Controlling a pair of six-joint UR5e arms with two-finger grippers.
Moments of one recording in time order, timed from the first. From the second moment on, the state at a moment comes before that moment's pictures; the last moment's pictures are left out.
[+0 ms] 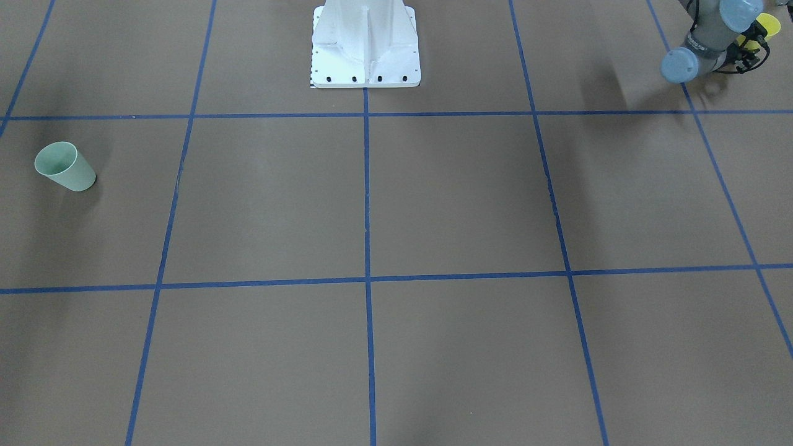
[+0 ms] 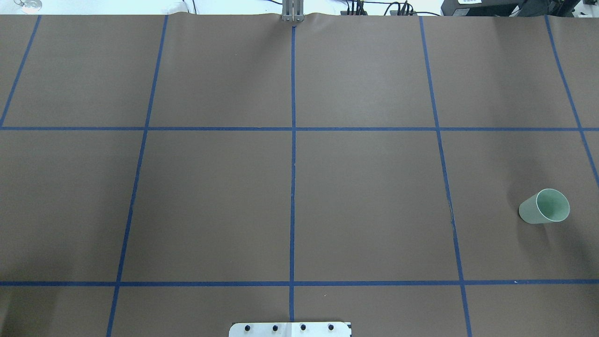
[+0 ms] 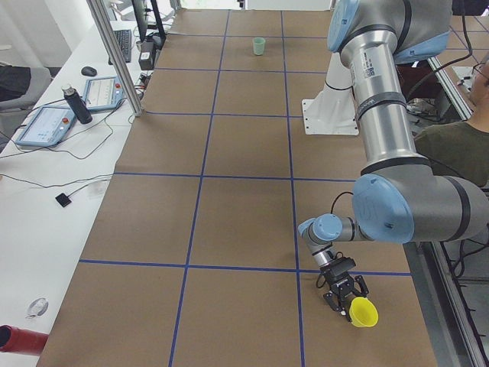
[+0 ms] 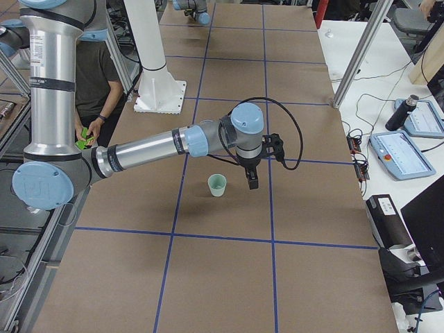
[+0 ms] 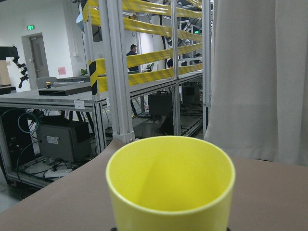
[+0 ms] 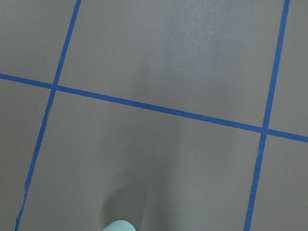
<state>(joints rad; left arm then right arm) -0.14 -1.06 -1.64 -1.42 -1.94 -3.02 1.45 -1.65 1.94 -1.56 2.41 0.10</state>
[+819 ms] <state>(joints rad) -0.31 -1.07 -1.65 -1.40 -1.74 -2.61 1.45 -1.65 1.94 -1.56 2.43 0.11</state>
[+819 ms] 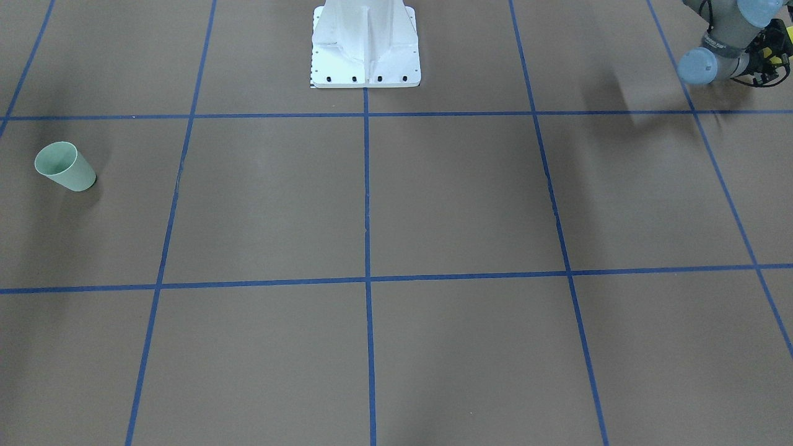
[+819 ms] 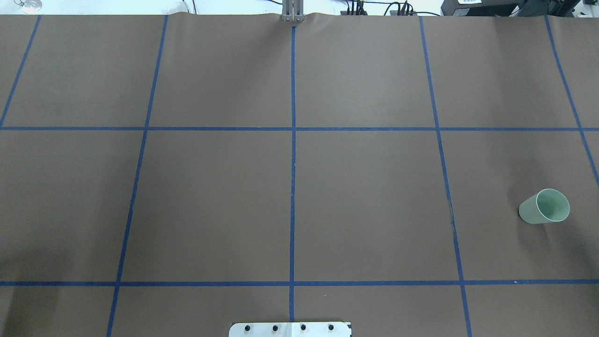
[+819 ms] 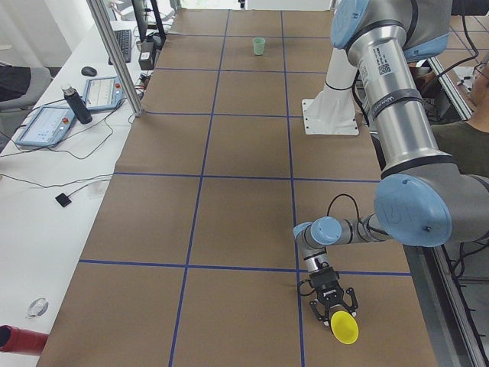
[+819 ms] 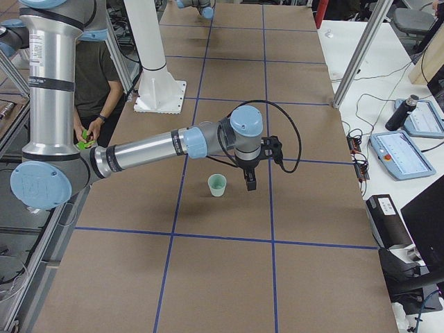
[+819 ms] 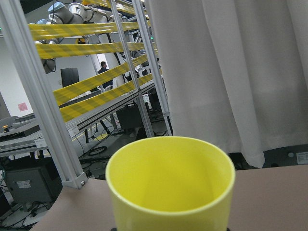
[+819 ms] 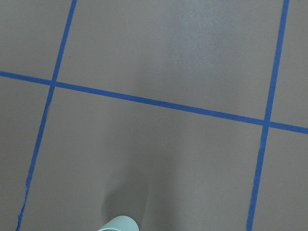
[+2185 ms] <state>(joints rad) -0.70 -1.55 -1.64 -1.41 -1.05 -2.02 1.45 -1.64 1.92 -1.53 2.44 0.10</state>
